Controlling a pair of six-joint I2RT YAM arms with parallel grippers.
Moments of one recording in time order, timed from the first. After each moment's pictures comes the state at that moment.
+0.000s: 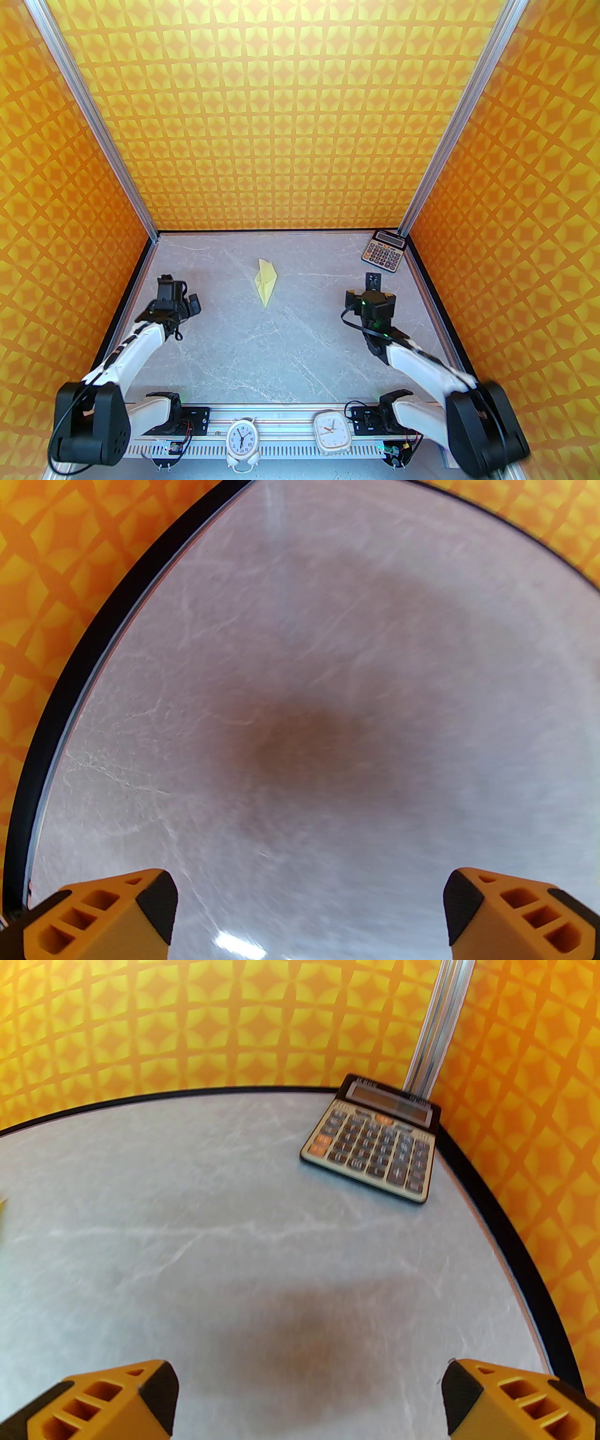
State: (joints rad) left arm -0.01 1.25 0.63 -0.24 -0.32 -0.29; right arm 0.24 1.26 0.42 0.40 0.50 0.04
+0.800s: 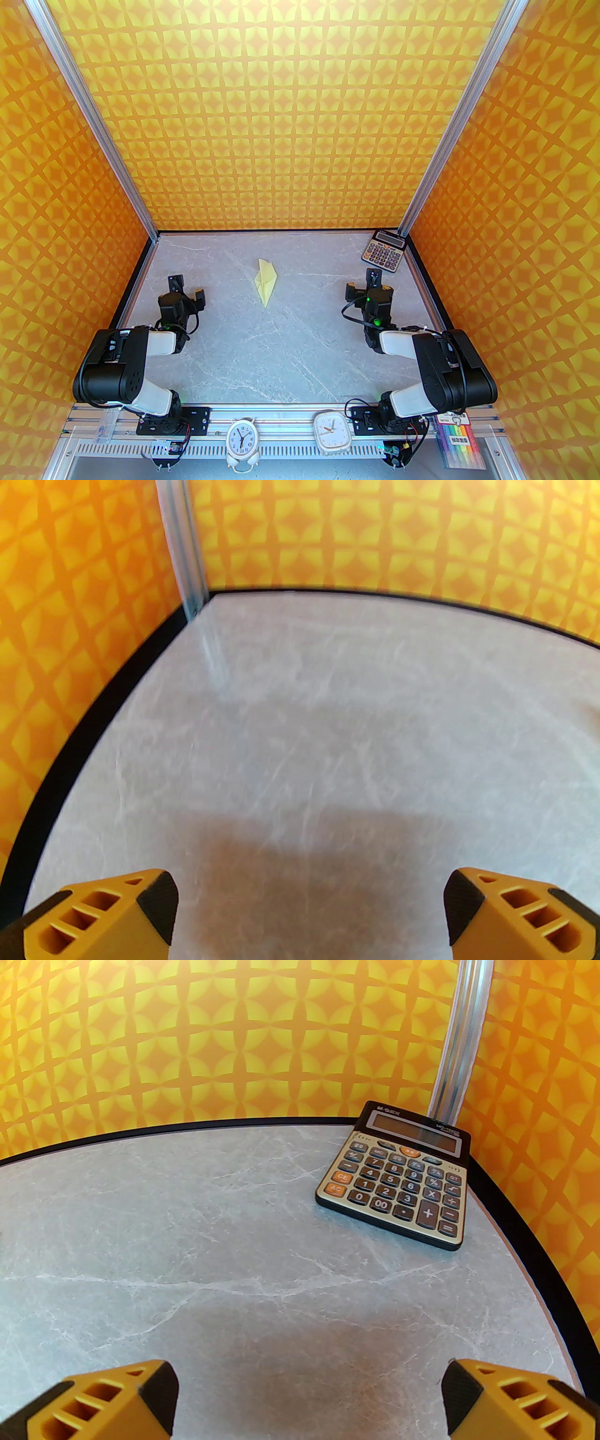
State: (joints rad) left arm 0.02 1.53 0.38 0.81 -0.18 -0.02; right arm 0.10 1.49 0.40 0.77 0.29 0.01
